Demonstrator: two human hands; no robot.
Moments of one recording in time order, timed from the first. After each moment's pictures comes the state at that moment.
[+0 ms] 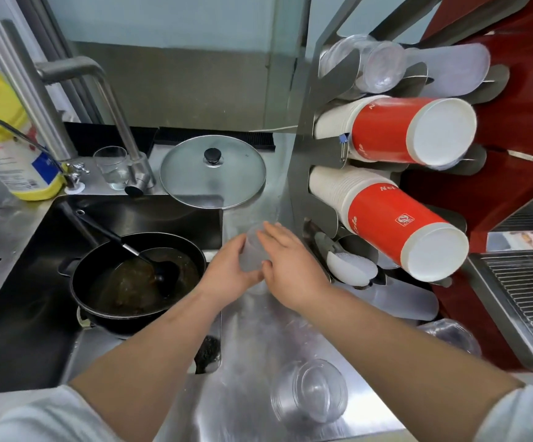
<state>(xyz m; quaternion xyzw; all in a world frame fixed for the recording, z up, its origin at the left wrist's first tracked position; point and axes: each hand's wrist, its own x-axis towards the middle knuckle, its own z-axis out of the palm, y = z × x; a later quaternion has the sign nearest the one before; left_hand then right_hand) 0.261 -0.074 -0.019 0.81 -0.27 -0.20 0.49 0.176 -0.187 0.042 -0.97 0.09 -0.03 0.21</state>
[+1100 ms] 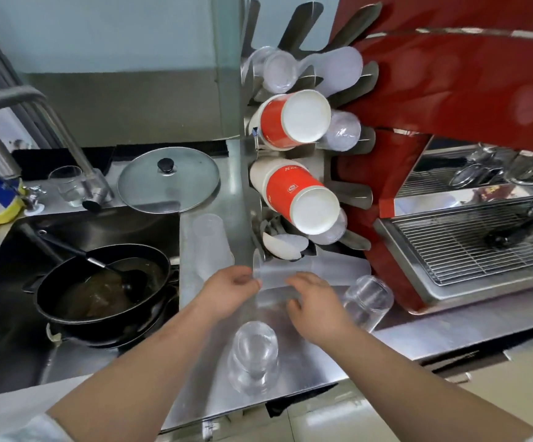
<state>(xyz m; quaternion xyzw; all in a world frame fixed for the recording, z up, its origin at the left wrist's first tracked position) 0.170 -0.109 -0.014 0.82 -0.20 -0.33 0.42 0.019 -0.235 0.007 -0.93 0.25 -0.04 0.28</state>
